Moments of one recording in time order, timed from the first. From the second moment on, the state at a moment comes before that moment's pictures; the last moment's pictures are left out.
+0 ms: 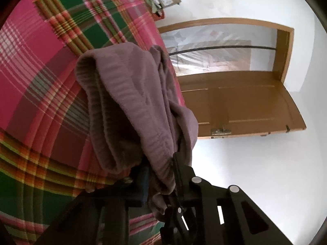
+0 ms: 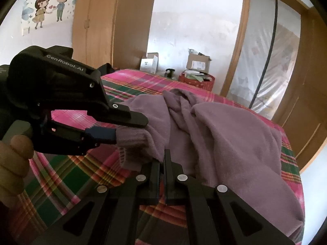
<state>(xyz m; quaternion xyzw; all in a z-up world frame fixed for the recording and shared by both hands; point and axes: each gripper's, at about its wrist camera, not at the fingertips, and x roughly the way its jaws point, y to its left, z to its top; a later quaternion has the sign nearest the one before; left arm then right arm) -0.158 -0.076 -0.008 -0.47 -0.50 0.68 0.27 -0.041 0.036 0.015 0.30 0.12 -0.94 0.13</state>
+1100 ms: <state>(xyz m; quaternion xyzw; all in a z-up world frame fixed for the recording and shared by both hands) -0.073 -0.076 0.013 -0.46 -0.41 0.72 0.32 0.060 0.042 0.029 0.27 0.11 -0.94 0.15</state>
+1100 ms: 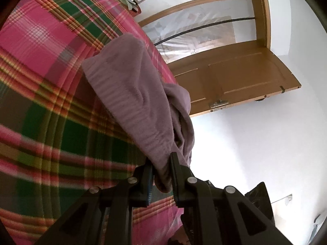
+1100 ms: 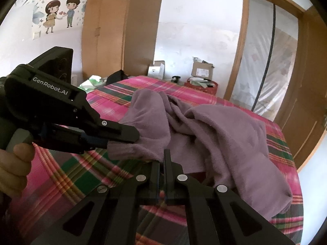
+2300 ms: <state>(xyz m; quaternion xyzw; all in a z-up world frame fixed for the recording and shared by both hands) -0.057 -0.090 -0.032 -0.52 -0.41 0.70 0.26 0.072 0.050 -0.003 0.33 0.08 -0.92 0.18</state>
